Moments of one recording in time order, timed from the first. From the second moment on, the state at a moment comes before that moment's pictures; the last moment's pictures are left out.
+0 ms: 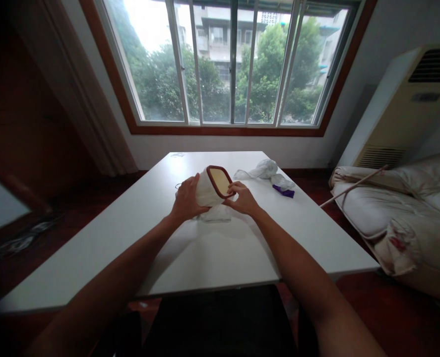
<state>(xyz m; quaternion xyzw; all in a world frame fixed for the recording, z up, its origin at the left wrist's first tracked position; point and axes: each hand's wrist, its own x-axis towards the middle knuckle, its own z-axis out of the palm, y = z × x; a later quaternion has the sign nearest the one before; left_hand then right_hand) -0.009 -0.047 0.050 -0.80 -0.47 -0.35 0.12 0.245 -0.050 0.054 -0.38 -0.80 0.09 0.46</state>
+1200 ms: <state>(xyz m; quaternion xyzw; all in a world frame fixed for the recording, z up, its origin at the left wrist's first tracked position) -0.008 -0.047 0.050 -0.78 -0.49 -0.36 0.16 0.258 -0.054 0.071 -0.39 -0.66 0.05 0.64</state>
